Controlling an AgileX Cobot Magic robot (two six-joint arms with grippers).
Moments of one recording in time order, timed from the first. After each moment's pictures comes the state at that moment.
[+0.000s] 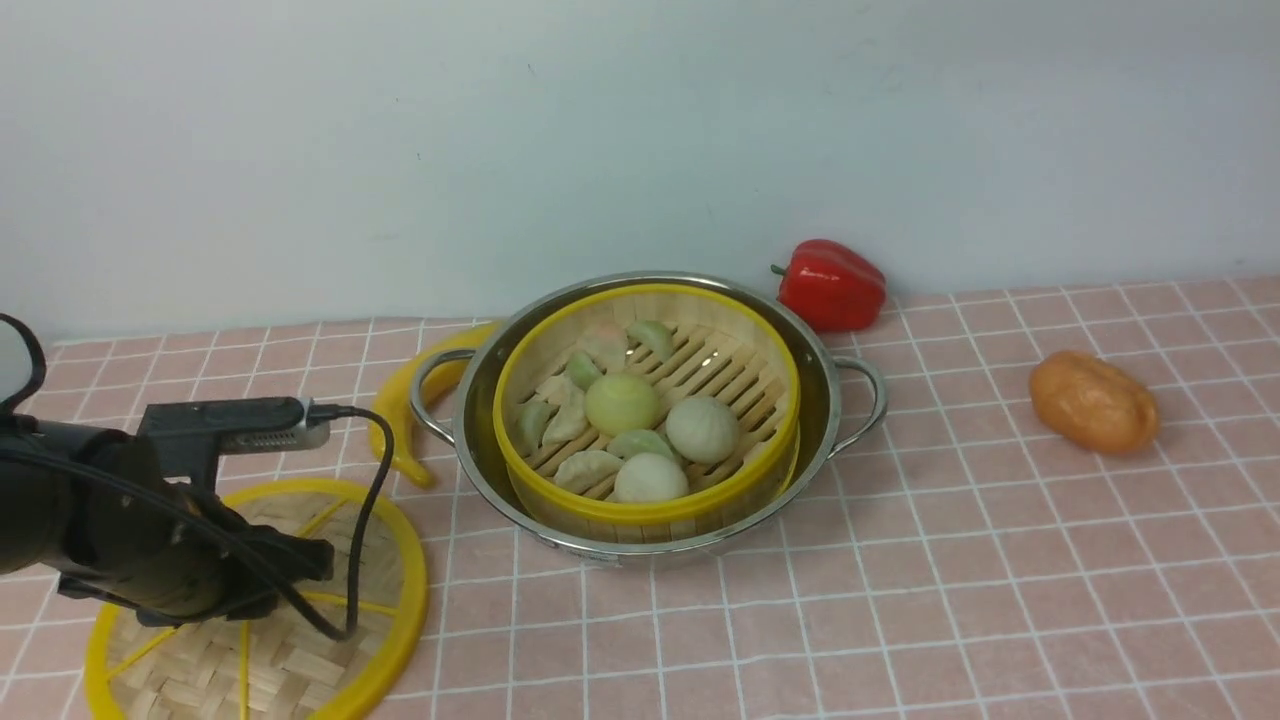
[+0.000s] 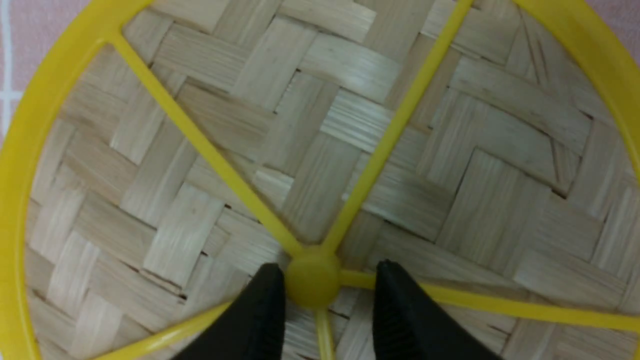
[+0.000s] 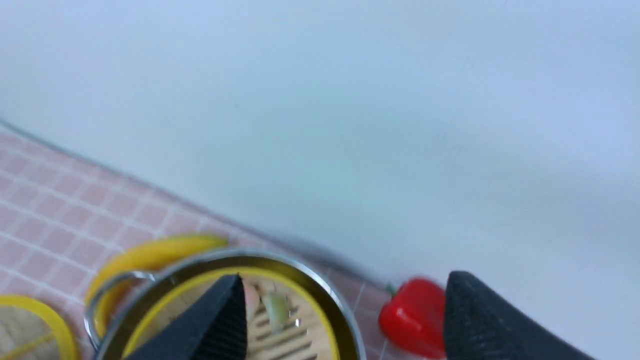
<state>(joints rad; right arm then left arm) 0.47 1.75 -2.31 -0.03 1.23 0.13 0.01 1.65 -0.76 0.16 0.40 -0.23</state>
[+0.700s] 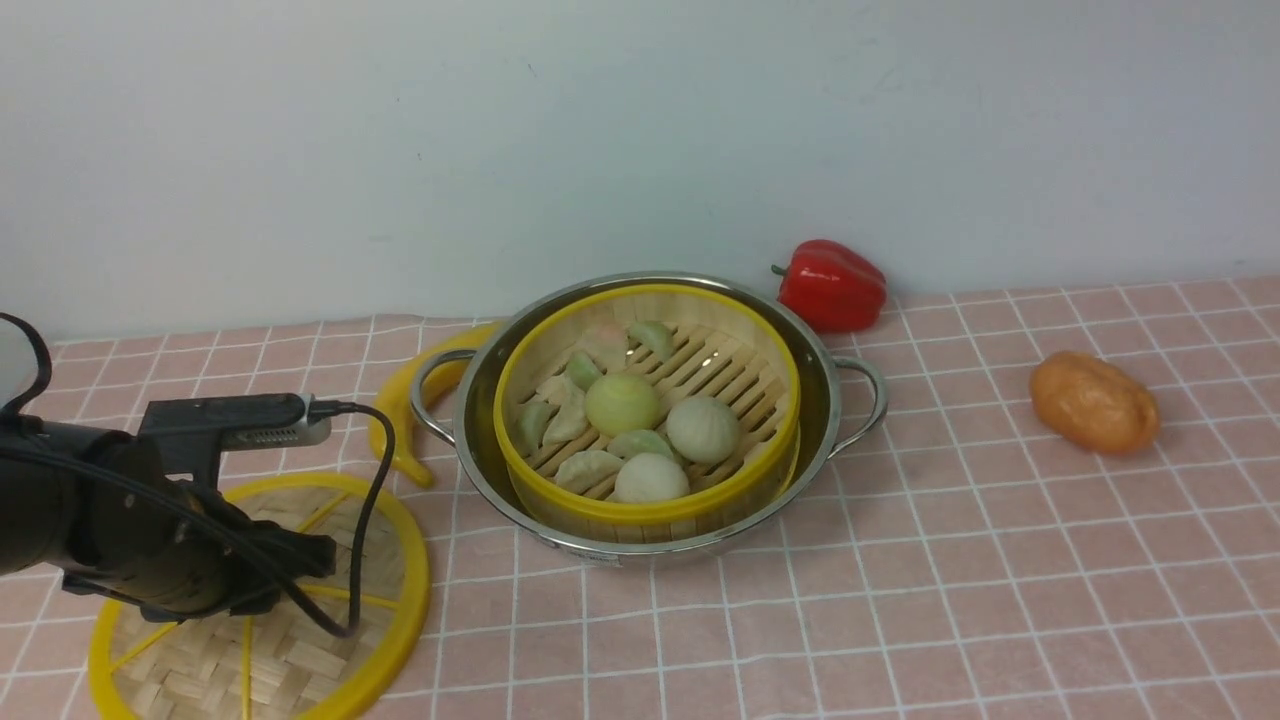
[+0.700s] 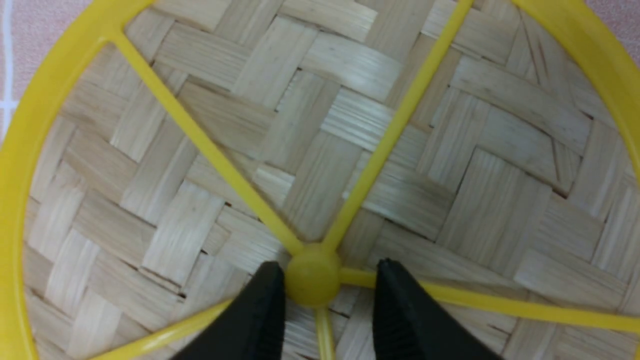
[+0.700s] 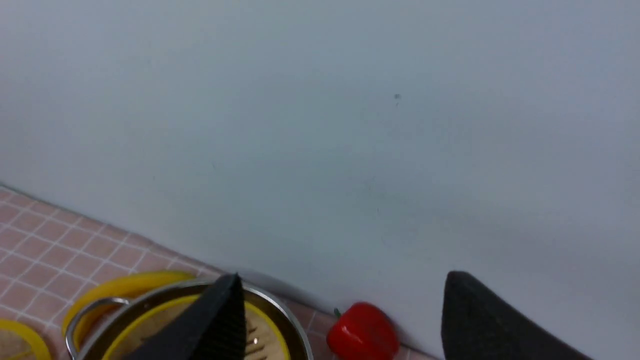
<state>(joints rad) 0.47 1.56 -2.18 -0.11 1.23 0.12 0.01 1.65 -0.77 0.16 0.39 -0.24</state>
